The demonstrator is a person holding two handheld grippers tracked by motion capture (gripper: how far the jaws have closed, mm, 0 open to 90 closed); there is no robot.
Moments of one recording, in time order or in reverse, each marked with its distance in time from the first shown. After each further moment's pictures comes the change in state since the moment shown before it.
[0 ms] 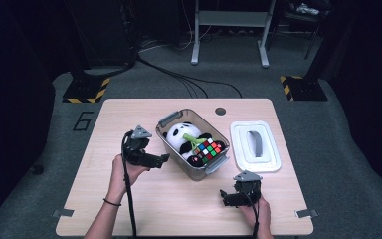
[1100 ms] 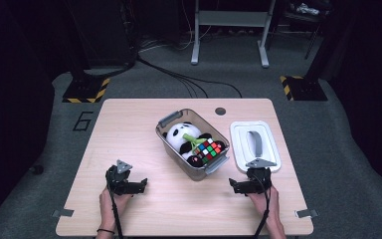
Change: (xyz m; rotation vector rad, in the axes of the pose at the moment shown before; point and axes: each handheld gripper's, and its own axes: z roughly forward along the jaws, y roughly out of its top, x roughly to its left) left arm 0.040 -0.136 0.042 0.057 0.230 -0.128; right arm -0.043 0.026 -0.015 -0.019 0.023 0.066
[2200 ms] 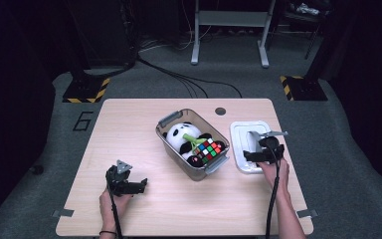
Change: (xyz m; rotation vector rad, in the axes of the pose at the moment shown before) left arm -0.001 -0.001 0.000 -0.003 -0.002 -0.004; right arm -0.079 0.061 0.021 0.047 -0.129 0.131
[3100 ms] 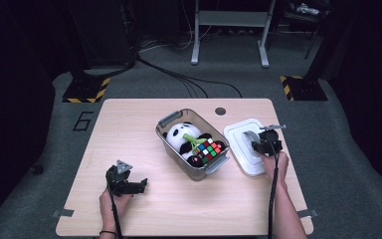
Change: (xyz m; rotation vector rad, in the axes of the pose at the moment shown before) left arm 0.000 0.000 0.000 -0.003 0.000 -0.002; right arm -0.016 0.014 0.021 0.005 -0.068 0.013
